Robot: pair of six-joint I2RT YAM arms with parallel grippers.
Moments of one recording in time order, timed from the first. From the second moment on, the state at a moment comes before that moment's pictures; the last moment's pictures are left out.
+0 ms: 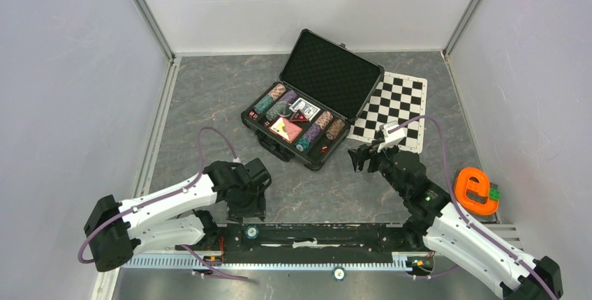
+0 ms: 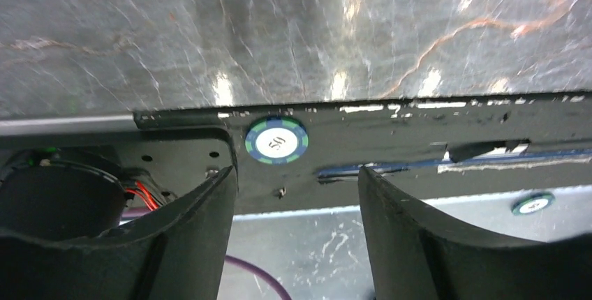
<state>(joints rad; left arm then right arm) -0.96 1.02 0.65 -1.07 0.00 -1.01 0.68 0.58 0.33 0.01 0.24 0.19</state>
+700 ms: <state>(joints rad) -1.00 1.16 0.52 -0.94 0.11 -1.01 0.69 0.59 0.33 0.01 0.21 0.19</state>
